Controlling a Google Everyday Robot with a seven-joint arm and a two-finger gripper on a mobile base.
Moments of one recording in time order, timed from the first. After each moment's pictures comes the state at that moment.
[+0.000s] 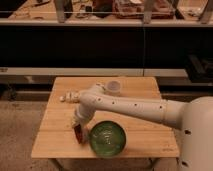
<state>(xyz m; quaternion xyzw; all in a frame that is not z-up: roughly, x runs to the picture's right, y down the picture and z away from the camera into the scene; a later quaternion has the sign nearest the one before) -0.151 0.184 0.771 -0.04 -0.40 -0.69 0.59</state>
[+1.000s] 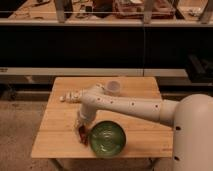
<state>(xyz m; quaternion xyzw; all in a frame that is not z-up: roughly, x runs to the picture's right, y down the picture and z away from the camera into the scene) -0.131 0.194 0.798 -0.09 -0.40 -0.69 0.59</state>
